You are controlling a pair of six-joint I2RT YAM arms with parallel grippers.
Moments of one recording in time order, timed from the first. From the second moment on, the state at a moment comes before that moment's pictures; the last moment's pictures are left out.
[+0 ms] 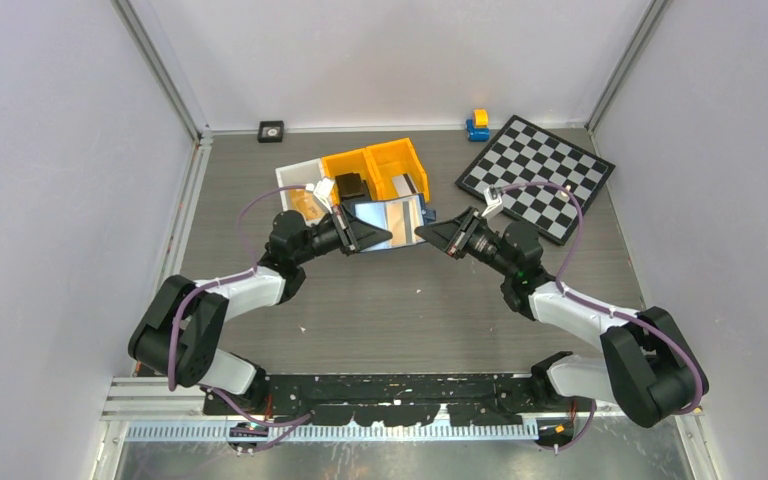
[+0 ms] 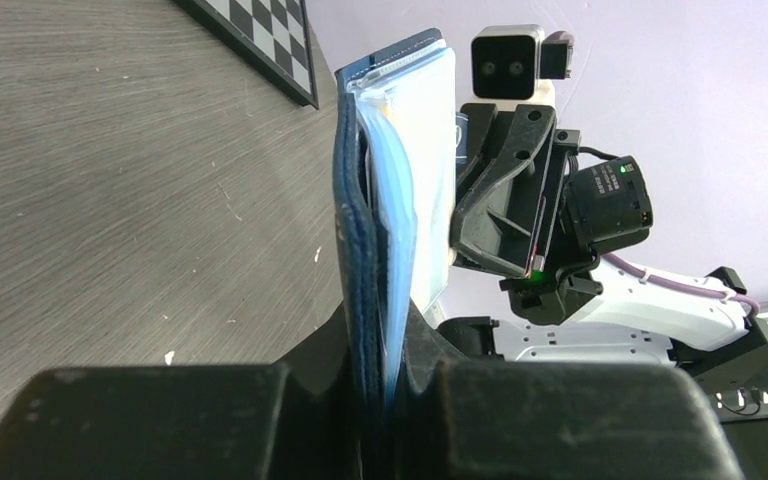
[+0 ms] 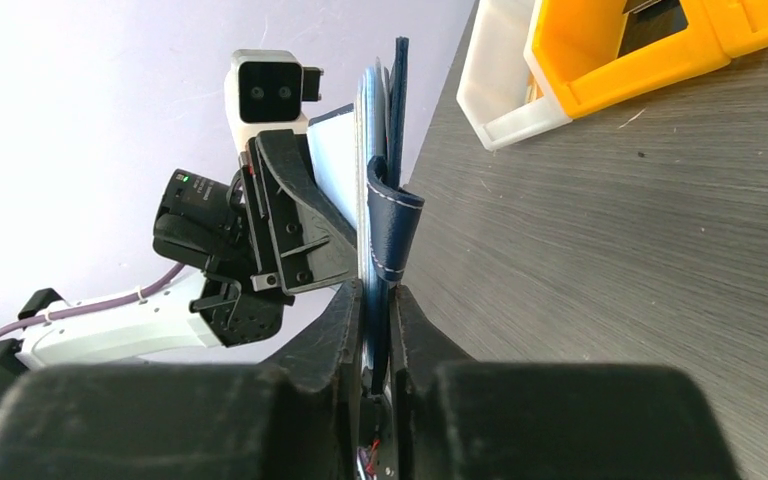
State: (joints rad) left arm -0.45 1.45 0.57 0.88 0.65 -1.09; right arm 0.43 1.23 0.44 0.81 -0.47 1.11
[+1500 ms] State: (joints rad) left arm -0.52 1.56 0.75 0.27 0.48 -0.81; right arm 0.71 1.12 0.70 -0.07 0.15 0.62
